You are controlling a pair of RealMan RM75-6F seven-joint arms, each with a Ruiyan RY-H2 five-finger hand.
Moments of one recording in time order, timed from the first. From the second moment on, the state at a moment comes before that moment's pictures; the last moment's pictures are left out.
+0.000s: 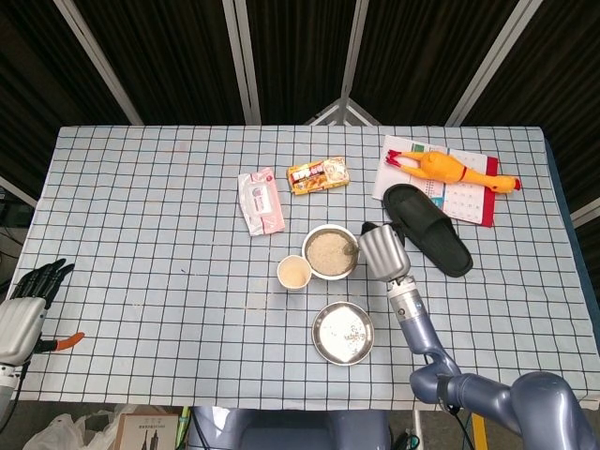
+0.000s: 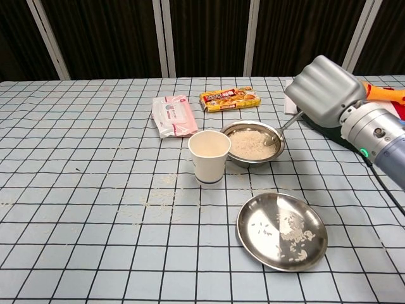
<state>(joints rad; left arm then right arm) -0.14 -1.04 -0.01 -1.72 1.45 1.34 -0.02 0.74 -1.81 0.14 -1.03 -1.28 1.28 -1.12</state>
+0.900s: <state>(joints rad) -0.14 -1.03 -0.01 -1.73 1.45 1.34 -0.05 0.73 -1.89 0.22 -1.08 -1.17 1.21 -1.09</state>
